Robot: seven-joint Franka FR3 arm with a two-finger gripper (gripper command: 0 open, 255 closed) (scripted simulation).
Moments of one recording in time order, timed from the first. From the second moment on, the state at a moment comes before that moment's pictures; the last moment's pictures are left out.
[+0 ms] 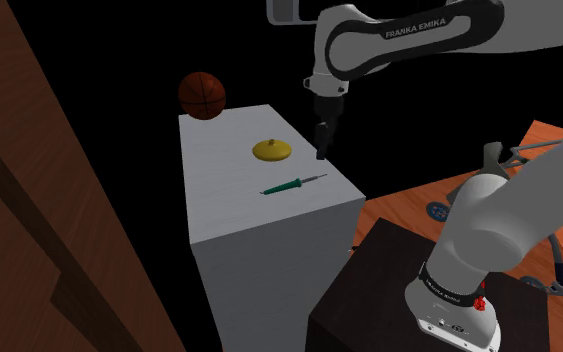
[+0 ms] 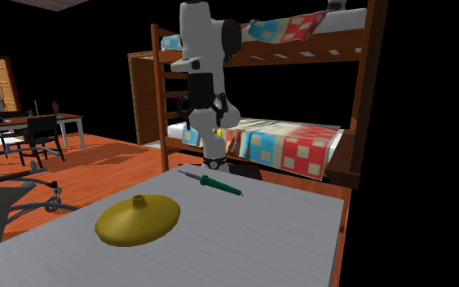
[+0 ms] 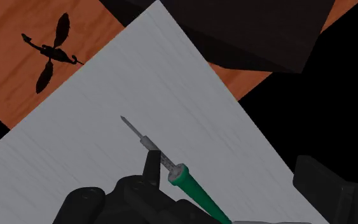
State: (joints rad) arm 0.08 -0.51 -0.08 -2.35 0.00 1.81 -0.30
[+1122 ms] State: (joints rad) arm 0.14 -0.09 -0.13 -2.30 0.02 2.07 -0.62
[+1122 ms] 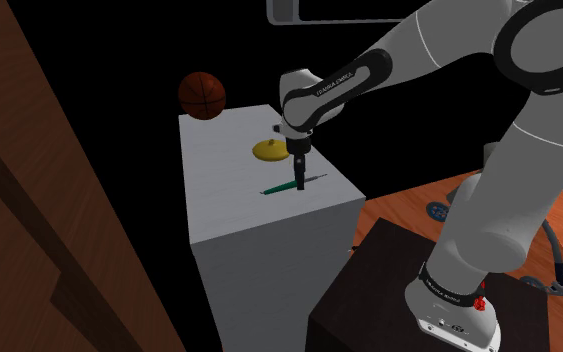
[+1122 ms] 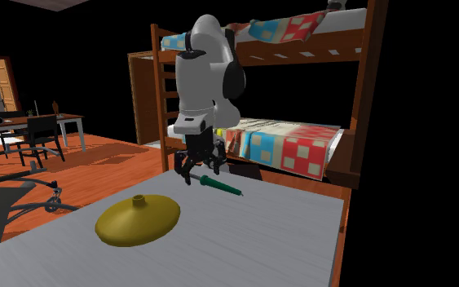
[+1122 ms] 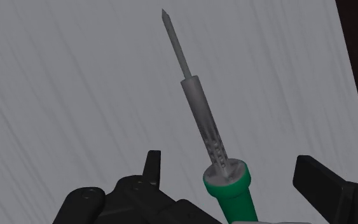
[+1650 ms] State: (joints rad) arm 0.14 -0.09 -0.13 -2.30 0.02 2.08 -0.62
